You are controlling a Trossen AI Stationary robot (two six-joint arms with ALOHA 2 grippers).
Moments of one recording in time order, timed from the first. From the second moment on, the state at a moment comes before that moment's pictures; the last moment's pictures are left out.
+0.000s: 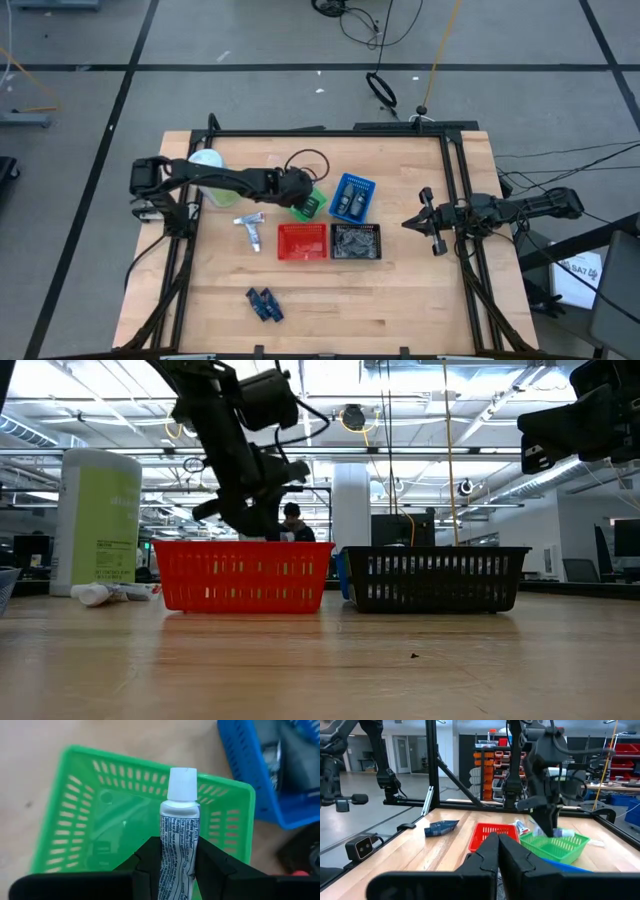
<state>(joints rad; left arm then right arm) 0.14 1.69 1.08 -0.46 -0.21 -0.79 0.17 0.14 0.01 0.19 0.00 -0.01</state>
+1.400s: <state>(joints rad) -0.14 1.42 1.08 -1.10 -0.30 -1.24 0.17 0.14 0.01 0.19 0.00 -0.01</state>
